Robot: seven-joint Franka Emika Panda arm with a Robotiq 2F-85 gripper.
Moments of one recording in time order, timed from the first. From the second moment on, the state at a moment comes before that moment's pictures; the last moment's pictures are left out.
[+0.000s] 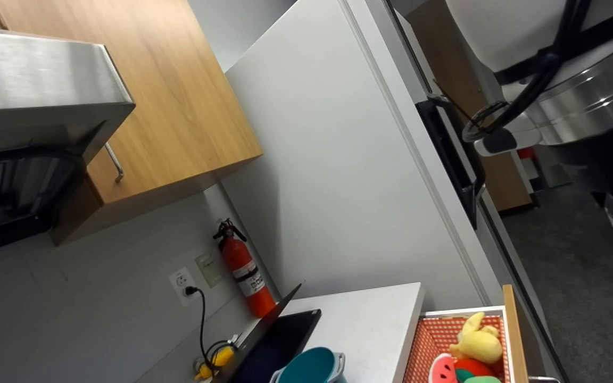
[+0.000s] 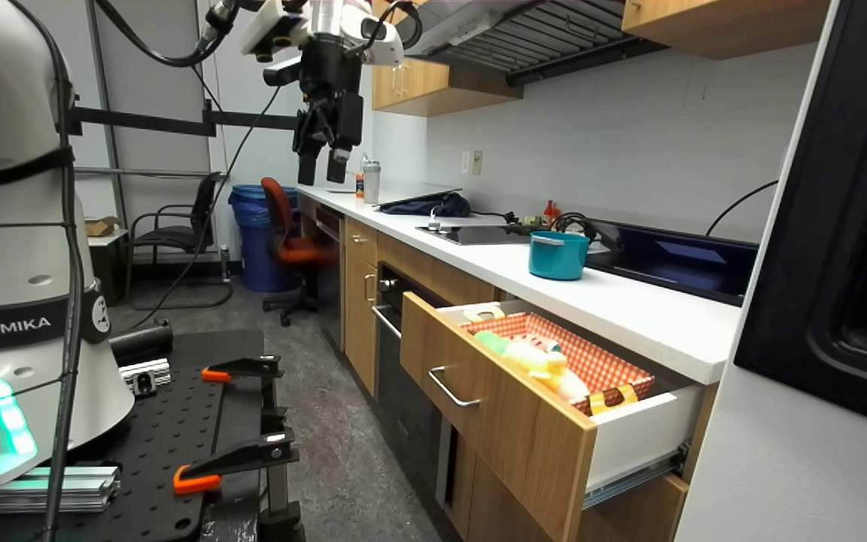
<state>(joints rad) 0.16 -0.64 0.21 -2.70 0.01 1.91 0.01</state>
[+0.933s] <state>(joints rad) 0.16 -0.57 0.21 -2.70 0.01 1.93 0.02</state>
